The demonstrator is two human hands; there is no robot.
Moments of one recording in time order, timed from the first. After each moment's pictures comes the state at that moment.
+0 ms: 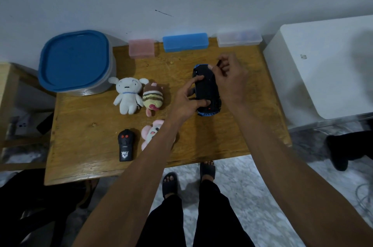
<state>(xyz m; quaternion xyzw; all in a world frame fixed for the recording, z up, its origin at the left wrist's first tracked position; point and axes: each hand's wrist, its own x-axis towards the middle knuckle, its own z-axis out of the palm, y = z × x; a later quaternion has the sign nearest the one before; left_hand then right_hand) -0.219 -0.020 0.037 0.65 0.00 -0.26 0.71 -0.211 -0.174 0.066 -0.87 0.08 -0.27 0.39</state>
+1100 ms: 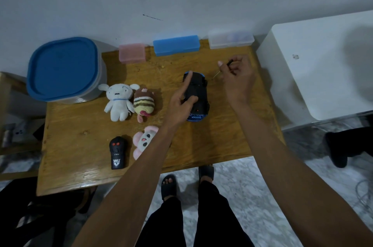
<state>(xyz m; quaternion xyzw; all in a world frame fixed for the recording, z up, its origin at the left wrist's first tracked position) -0.220 -0.037 0.050 0.75 -0.04 -0.21 0.63 -0.204 -0.214 0.060 -0.79 0.23 -0.26 0.50</state>
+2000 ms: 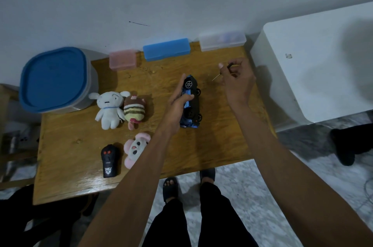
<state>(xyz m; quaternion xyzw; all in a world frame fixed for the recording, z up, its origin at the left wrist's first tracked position) -0.205 -0.072 0.039 0.63 0.07 -0.27 0.72 -0.201 -0.253 0.057 -0.75 0.28 -0.23 0.55</state>
